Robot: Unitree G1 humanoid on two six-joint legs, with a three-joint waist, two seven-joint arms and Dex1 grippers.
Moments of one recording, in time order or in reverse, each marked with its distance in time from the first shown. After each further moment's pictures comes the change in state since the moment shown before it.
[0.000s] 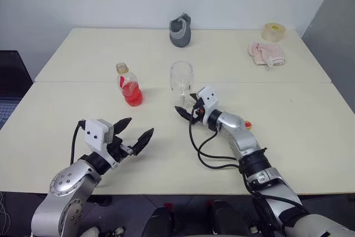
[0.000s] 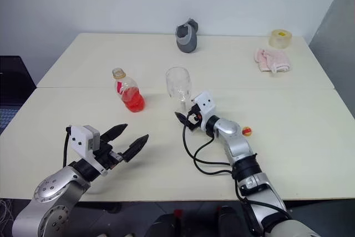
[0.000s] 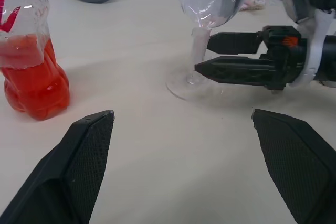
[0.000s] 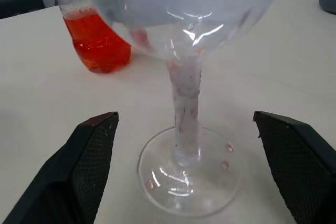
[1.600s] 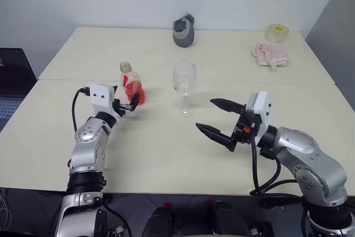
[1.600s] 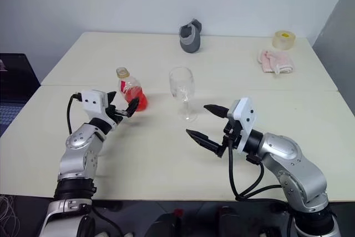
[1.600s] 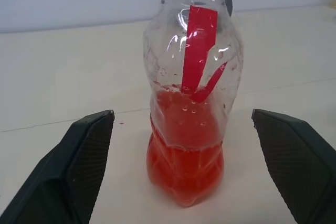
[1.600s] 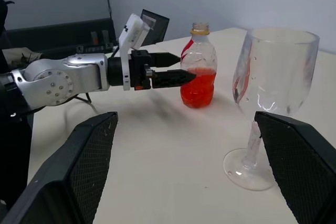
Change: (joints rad) left arm -0.604 -0.078 -0.017 0.853 0.305 -0.360 0.080; right arm 0.375 -0.411 -0.108 -1.069 0.470 0.513 0.064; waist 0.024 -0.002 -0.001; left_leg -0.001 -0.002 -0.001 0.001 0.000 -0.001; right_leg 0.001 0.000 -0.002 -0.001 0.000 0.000
